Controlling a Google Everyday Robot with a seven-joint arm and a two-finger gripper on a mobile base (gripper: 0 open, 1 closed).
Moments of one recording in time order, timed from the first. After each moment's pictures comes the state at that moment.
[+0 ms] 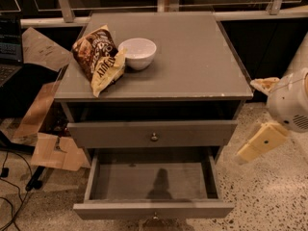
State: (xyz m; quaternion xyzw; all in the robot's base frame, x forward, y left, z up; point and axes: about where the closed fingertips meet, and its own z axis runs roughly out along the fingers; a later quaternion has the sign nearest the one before) arm 0.421 -0.204 0.899 -0.52 0.80 0.05 0.29
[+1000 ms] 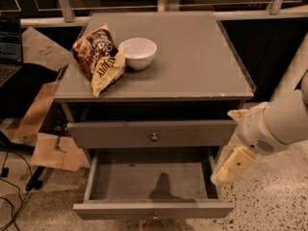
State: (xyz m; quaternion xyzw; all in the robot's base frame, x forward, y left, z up) arm 0.417 -0.181 0.810 -0.51 0.82 0.10 0.25
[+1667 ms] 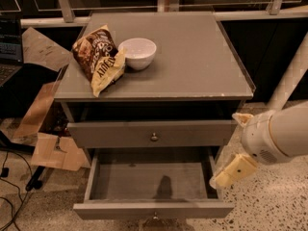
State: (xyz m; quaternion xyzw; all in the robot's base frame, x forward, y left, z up) arm 0.410 -0.180 0.808 -0.49 0.82 0.09 0.27
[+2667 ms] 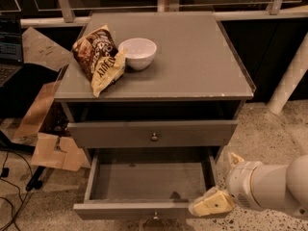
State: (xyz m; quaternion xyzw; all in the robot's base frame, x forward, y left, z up) arm 0.376 -0.164 0.716 -0.37 0.87 0.11 0.32
